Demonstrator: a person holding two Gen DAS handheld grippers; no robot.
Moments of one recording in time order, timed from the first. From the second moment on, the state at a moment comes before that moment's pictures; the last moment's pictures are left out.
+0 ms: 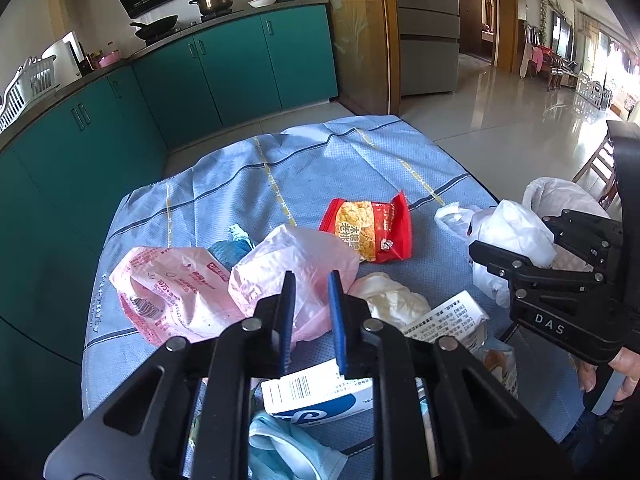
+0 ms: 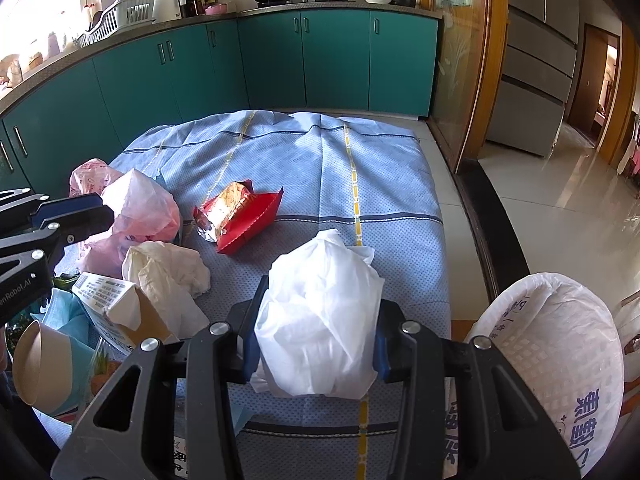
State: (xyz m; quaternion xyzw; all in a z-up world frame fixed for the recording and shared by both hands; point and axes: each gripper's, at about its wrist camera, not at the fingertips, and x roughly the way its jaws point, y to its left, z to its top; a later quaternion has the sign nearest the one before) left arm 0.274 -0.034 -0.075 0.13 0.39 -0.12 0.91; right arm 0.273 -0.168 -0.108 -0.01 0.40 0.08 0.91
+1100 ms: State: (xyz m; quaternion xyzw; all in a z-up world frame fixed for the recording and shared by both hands) left arm 0.324 -0.014 -0.099 0.08 0.44 -0.13 0.88; right arm 0.281 -0.166 -0.119 -0.01 0.41 0.08 0.91
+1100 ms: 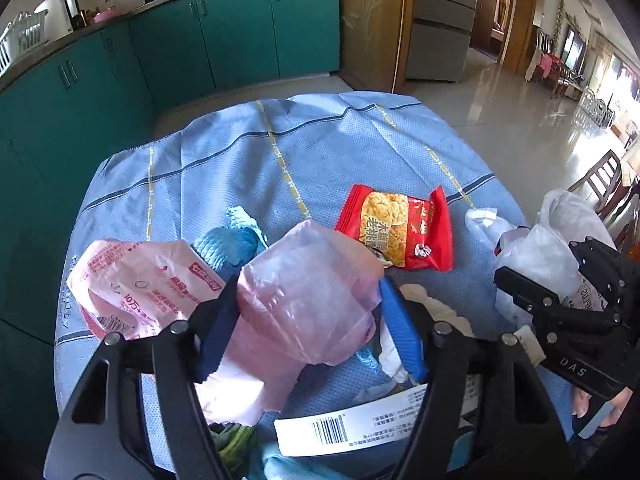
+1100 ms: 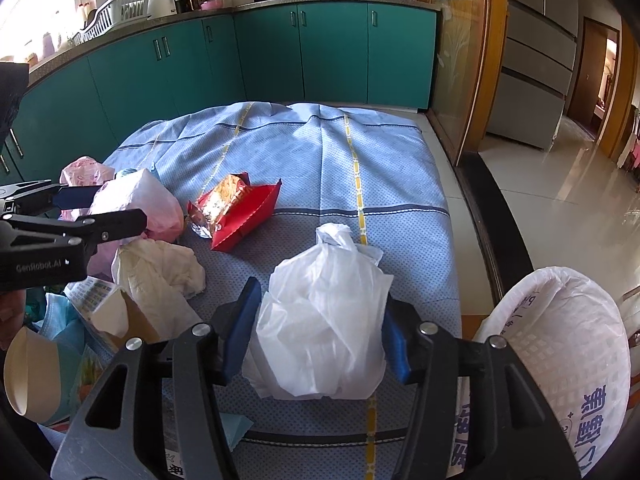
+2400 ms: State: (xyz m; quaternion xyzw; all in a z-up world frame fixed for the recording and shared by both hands) left arm 0.210 -0.263 -0.108 0.10 0.34 -0.36 0.86; right arm 0.177 -0.359 -0.059 0.07 0.31 -0.15 0.94
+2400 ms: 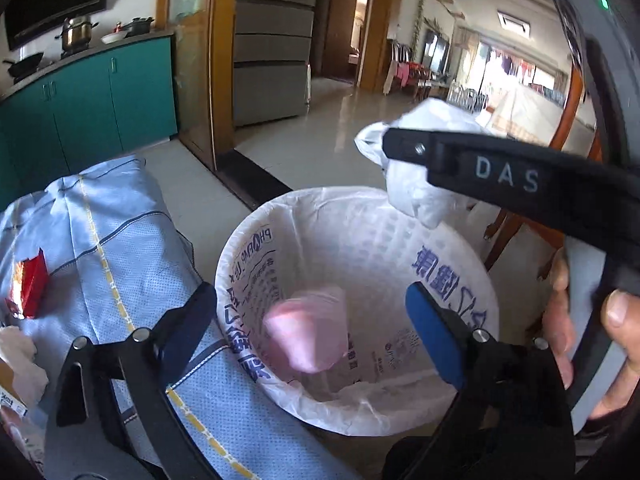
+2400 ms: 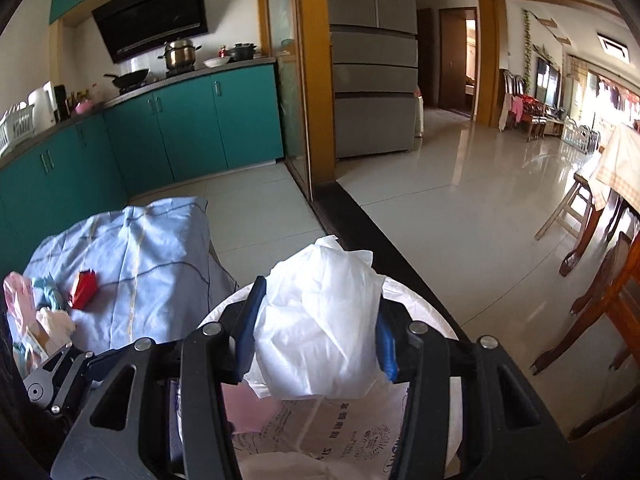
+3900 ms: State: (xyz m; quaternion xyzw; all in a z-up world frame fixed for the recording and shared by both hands) left arm 0.239 -0.043 -0.028 0.06 0.26 -0.05 0.96; right arm 0.220 -0.239 -0.079 0.01 0.34 0.01 0.94
